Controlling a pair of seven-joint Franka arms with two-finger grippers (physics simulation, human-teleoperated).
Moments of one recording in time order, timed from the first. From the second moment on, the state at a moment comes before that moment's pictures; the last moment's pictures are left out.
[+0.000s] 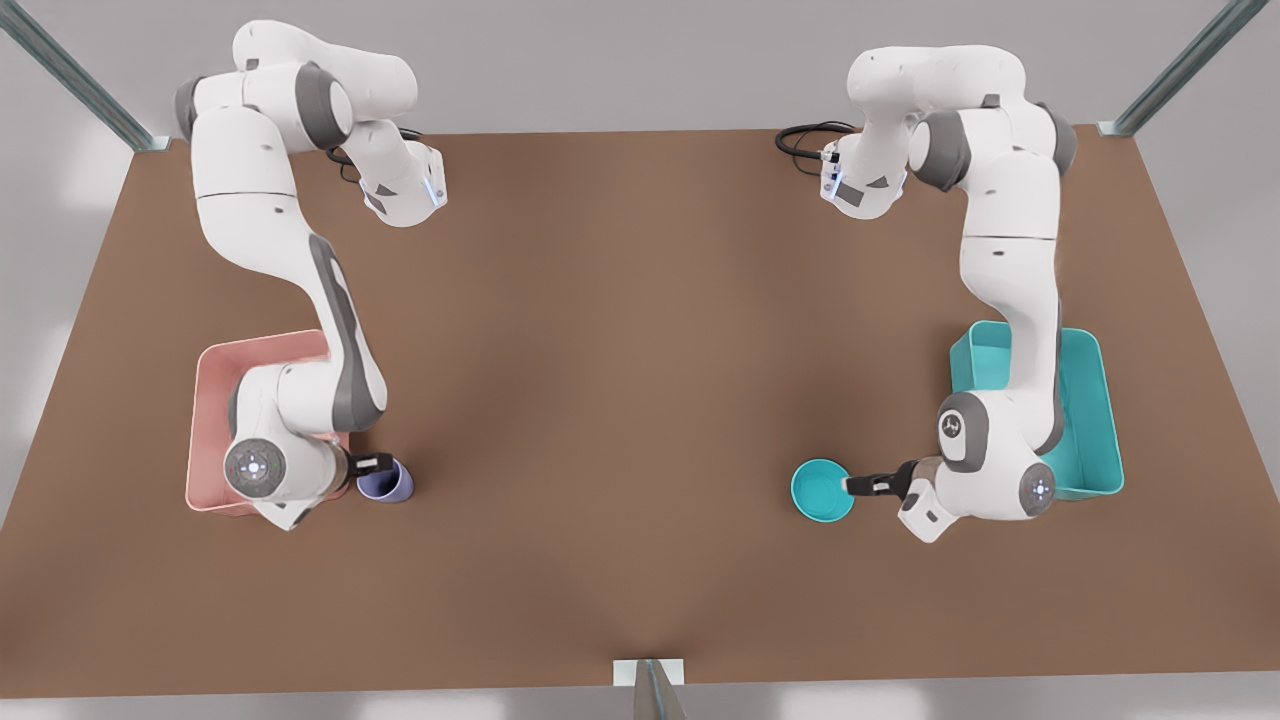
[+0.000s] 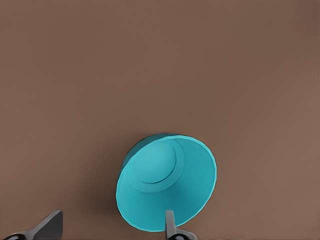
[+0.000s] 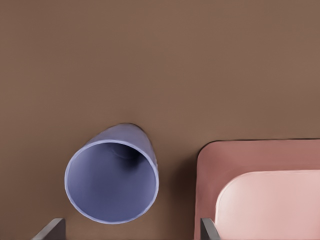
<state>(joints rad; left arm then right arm) -0.05 0.84 -0.03 -1.32 -0.39 1.92 0.00 0.09 0.64 0.00 -1.45 -0.05 1.88 -0.04</state>
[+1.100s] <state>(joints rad) 0.00 0.51 0.43 -1.75 -0.09 1.81 0.09 0.07 0.71 0.01 -1.48 0.01 1.98 -0.05</state>
